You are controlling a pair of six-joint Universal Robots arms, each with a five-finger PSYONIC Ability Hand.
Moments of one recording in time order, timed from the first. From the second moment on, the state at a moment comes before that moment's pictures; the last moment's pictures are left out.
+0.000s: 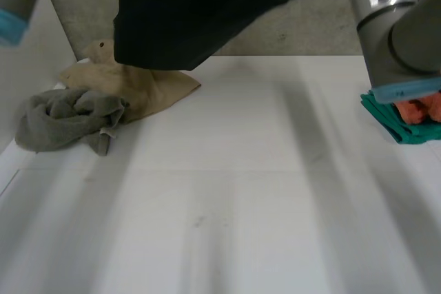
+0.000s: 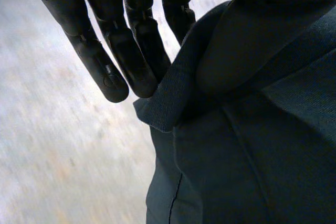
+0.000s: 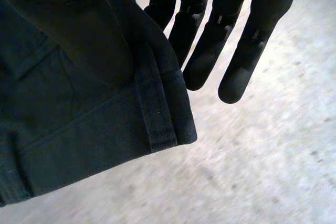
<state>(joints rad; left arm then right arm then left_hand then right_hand) 4.30 -2.07 -0.43 3.09 -1.43 3.35 1.97 -1.06 0.92 -0.48 1.45 2.68 1.15 1.20 1.19 1.20 1.00 1.14 1.18 1.19 1.20 0.99</state>
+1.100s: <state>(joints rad) 4.16 -1.87 -1.48 2.60 -1.48 3.95 1.85 -1.27 1.60 0.34 1.29 2.13 1.15 1.20 1.19 1.20 1.01 1.14 1.18 1.19 1.20 0.99</state>
